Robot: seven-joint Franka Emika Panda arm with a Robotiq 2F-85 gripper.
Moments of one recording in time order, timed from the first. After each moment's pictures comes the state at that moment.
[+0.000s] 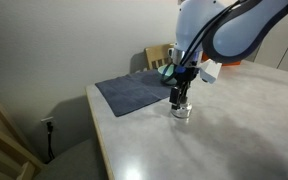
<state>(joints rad) 0.41 0.65 0.13 -1.84 -0.20 2.52 0.15</state>
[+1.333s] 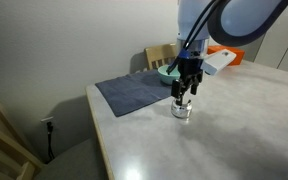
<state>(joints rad) 0.44 0.56 0.12 -1.88 -0.15 2.39 0.38</state>
